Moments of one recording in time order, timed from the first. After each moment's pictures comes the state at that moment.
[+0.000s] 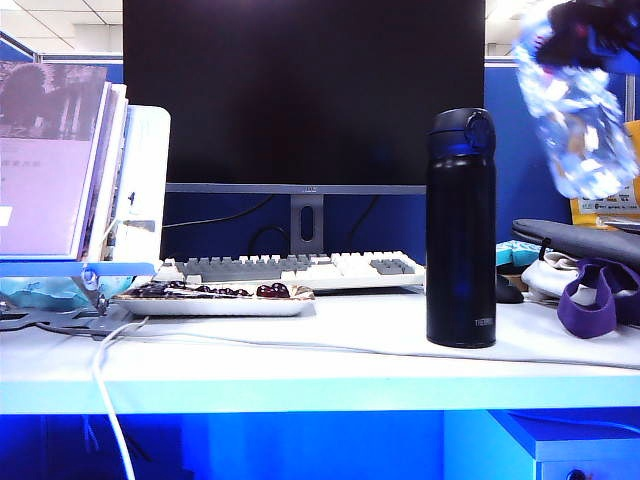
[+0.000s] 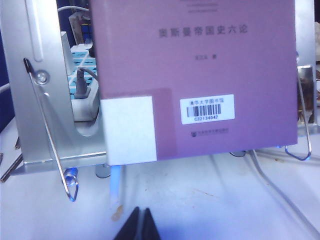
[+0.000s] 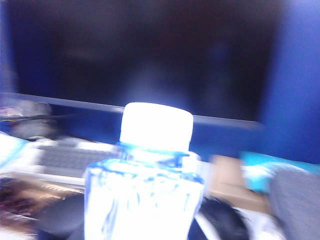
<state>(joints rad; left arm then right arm) 0.06 0.01 0.01 -0.16 0.04 0.05 0.14 1.06 0.43 0.80 -0.17 0.00</state>
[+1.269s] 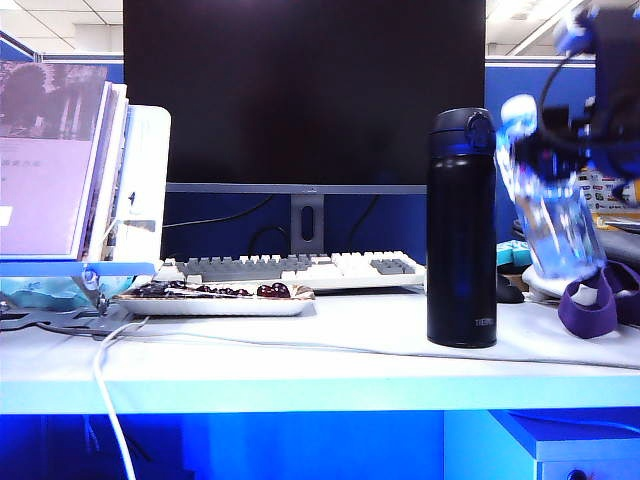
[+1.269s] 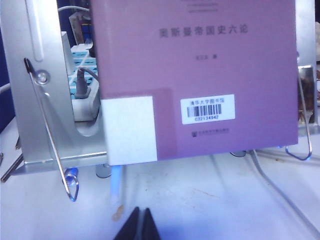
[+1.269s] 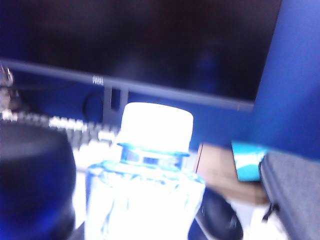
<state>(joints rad) 0.06 0.00 0.01 -0.16 0.04 0.05 0.14 1.57 0.41 1.33 -0.15 -0.11</state>
